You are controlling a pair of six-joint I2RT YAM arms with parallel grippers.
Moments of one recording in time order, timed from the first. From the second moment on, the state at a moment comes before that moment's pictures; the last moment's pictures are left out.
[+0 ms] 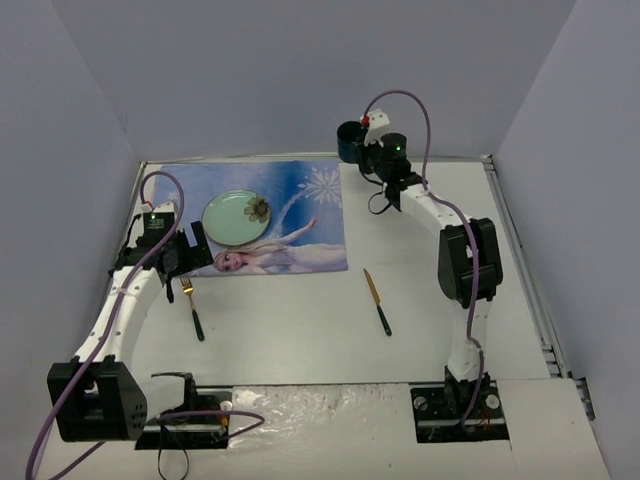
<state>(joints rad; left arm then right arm) 0.01 1.18 0.94 -0.64 -0.06 -0.30 0.30 2.10 1.64 0.24 -0.07 -0.09</state>
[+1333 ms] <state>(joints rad) 0.01 1.20 0.94 -0.64 -0.06 -0.27 0.36 2.46 1.82 0.33 -0.22 -0.08</state>
